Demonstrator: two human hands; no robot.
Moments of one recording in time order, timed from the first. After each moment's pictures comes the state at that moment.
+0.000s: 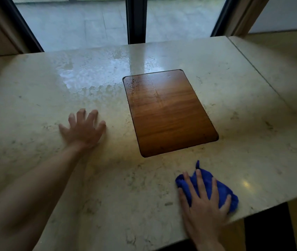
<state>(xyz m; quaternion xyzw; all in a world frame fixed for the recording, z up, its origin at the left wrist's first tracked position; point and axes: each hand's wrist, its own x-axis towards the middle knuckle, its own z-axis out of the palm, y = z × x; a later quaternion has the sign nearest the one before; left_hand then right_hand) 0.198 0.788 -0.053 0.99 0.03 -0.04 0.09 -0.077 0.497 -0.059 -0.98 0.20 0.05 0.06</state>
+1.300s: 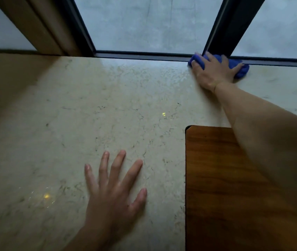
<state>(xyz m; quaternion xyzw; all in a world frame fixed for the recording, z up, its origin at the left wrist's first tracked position) 0.244 0.791 -0.072 1.00 0.00 -0.01 0.06 0.610 0.559 -0.047 -0.99 0.03 0.08 0.10</state>
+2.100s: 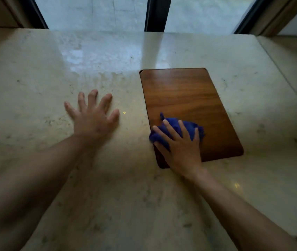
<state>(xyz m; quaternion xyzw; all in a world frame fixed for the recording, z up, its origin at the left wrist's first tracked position) 0.247 0.799 -0.071 0.99 0.00 -0.02 0.10 0.137 0.531 -0.058 -0.99 -0.06 0.08 0.04</state>
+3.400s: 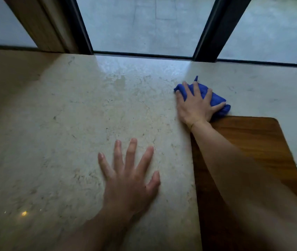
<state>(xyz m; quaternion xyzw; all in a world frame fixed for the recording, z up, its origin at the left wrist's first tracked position) 0.238 0.794 -0.068 1.00 -0.01 -0.02 0.06 0.458 0.620 -0.058 -0.99 0.12 0.05 0.09</state>
